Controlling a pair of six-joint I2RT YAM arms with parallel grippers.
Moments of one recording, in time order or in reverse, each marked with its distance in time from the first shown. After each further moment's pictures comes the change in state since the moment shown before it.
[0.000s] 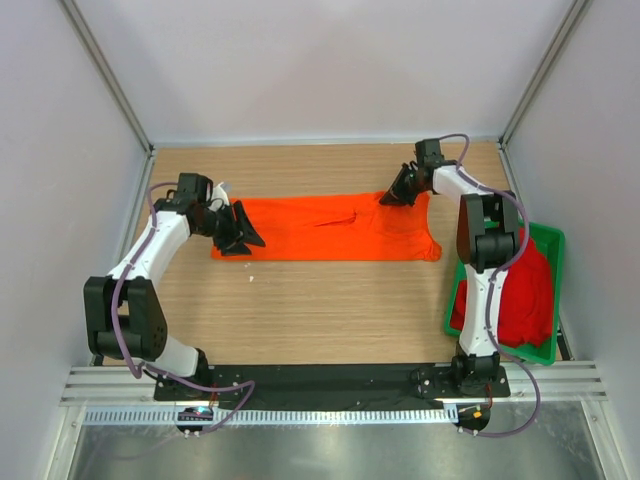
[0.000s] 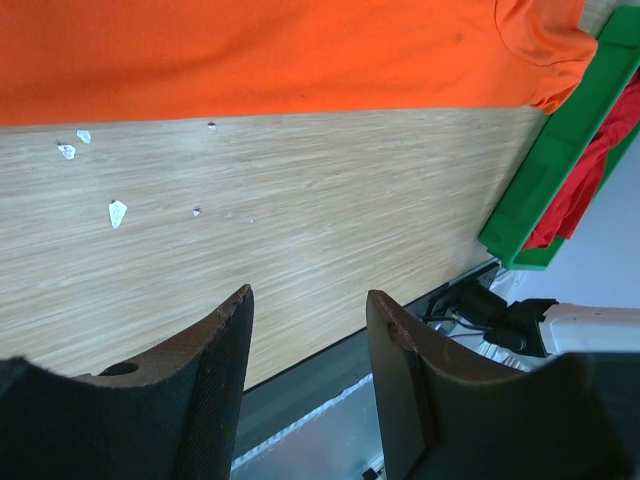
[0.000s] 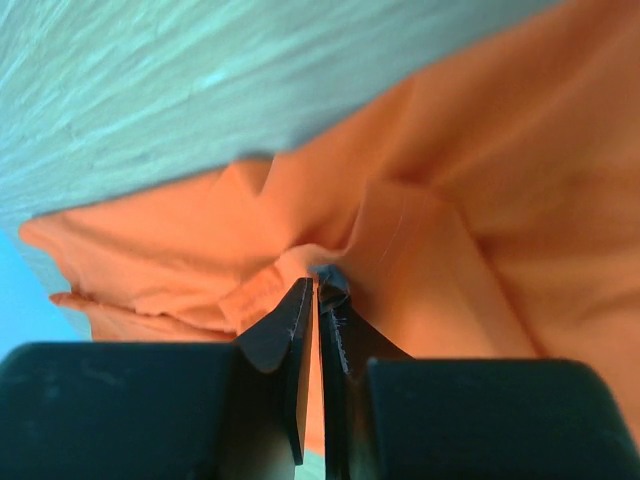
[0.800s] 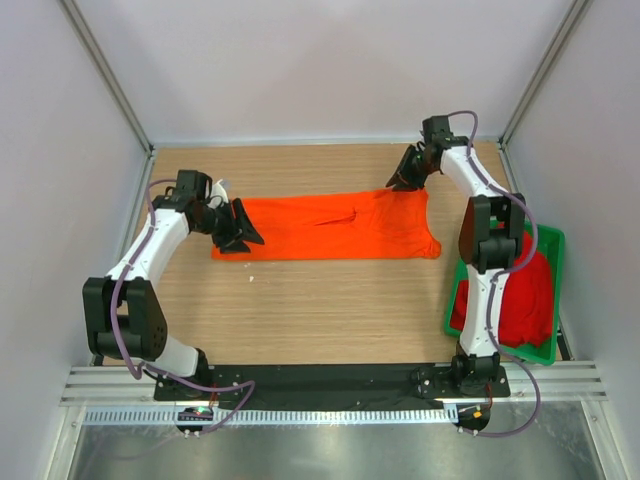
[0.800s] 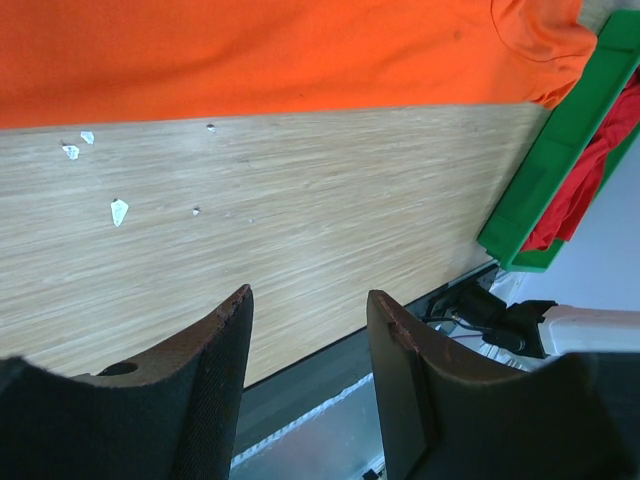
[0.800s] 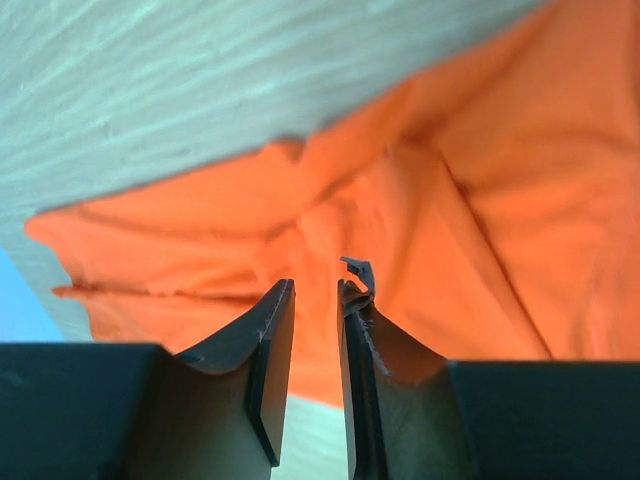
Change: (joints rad) left arm 0.000 0.000 0.033 -0.031 -0.011 0.004; right arm -0.014 0.047 0.278 -0.250 0.042 -0.080
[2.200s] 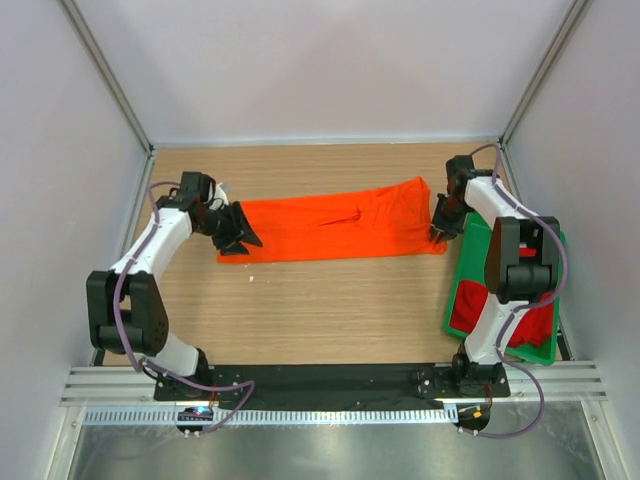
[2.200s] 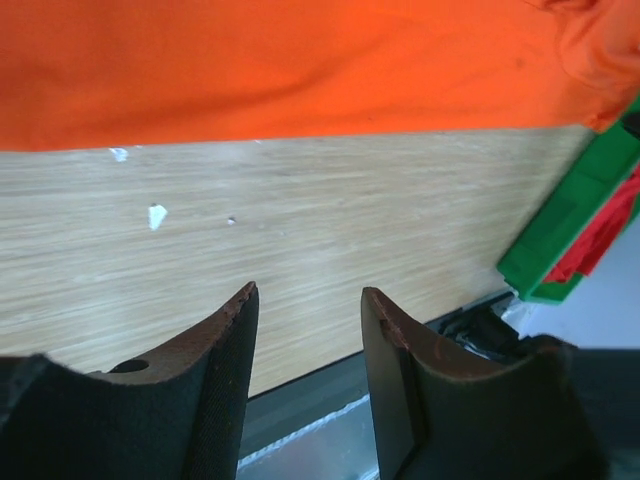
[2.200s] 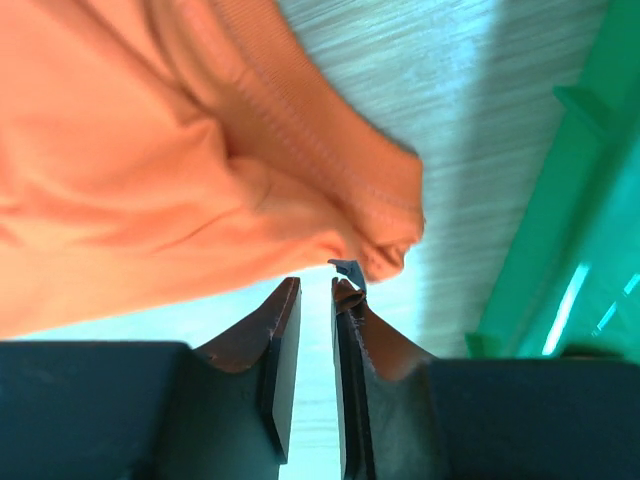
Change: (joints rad) left arm -0.007 0.016 -0.015 0.017 -0.062 -0.039; right arm -0.100 -0.359 -0.558 -0.119 0.315 -0.233
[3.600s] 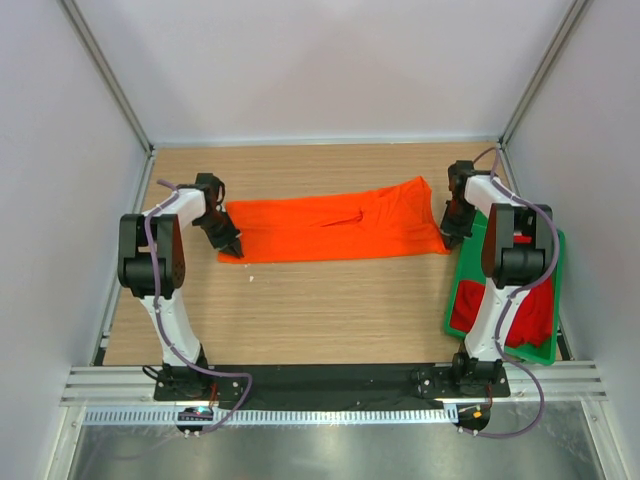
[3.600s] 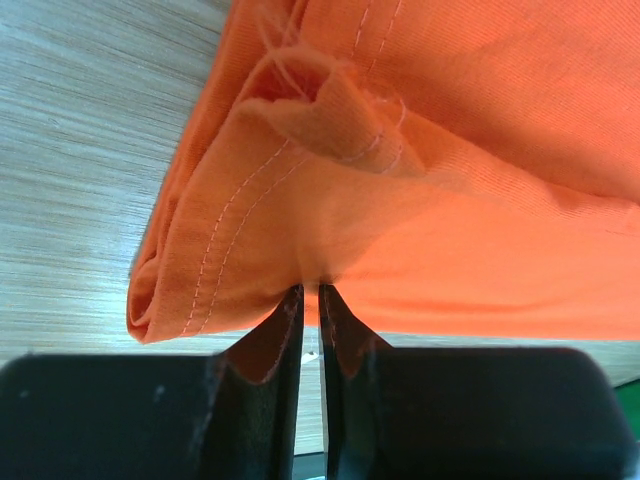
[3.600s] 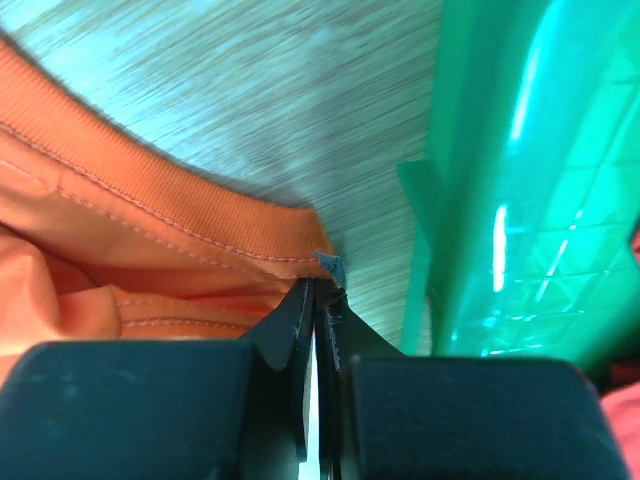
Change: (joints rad) left arm 0.046 0.450 0.183 -0.035 -0.329 -0.069; right arm -0.044 0.121 0.047 -0.029 0.178 -0.005
